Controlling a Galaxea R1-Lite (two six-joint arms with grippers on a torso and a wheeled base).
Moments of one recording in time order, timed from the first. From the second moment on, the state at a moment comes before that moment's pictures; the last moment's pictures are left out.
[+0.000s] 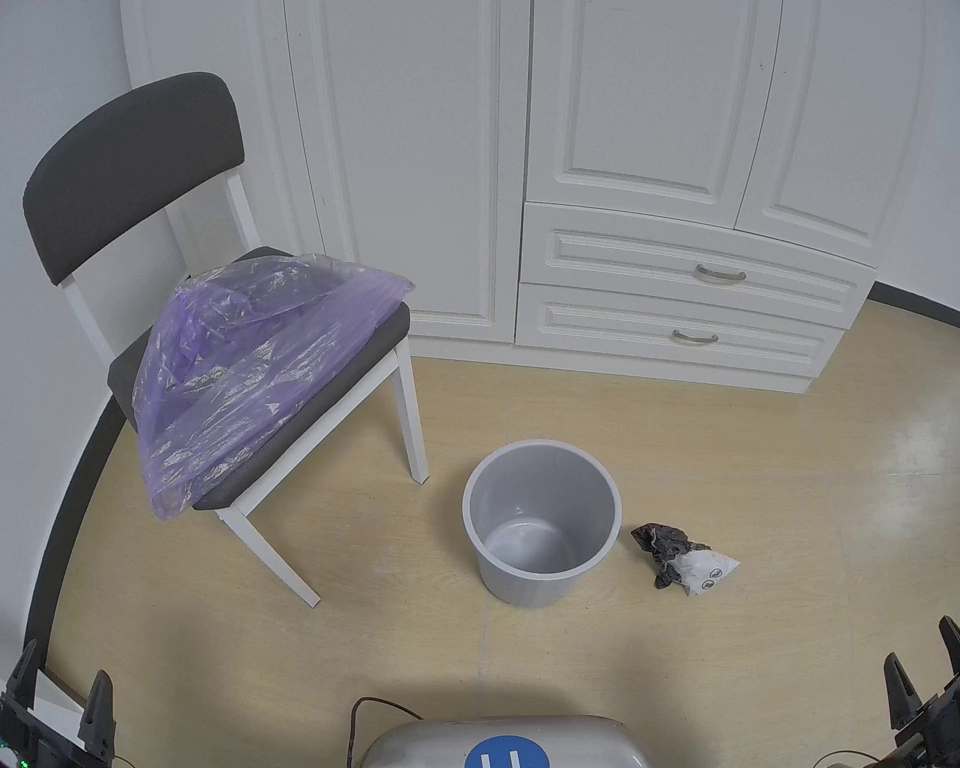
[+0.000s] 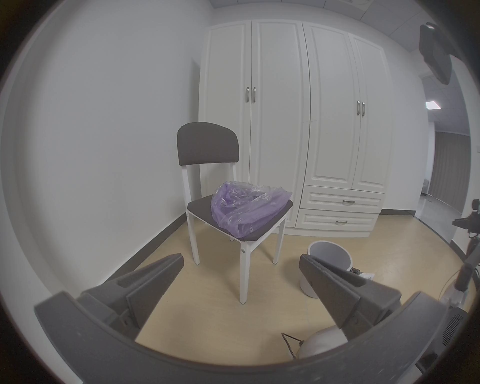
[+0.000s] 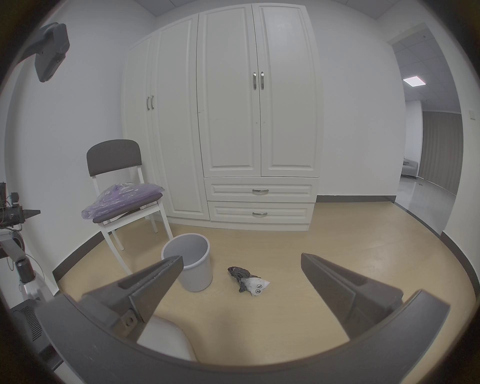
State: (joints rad) left arm 0.00 0.02 -0.02 0.00 0.04 -0.05; right arm 0.00 0.02 -0.02 0.01 0.01 0.01
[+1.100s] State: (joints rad) left arm 0.00 0.02 -0.02 0.00 0.03 -0.01; right arm 0.00 0.02 -0.02 0.01 0.01 0.01
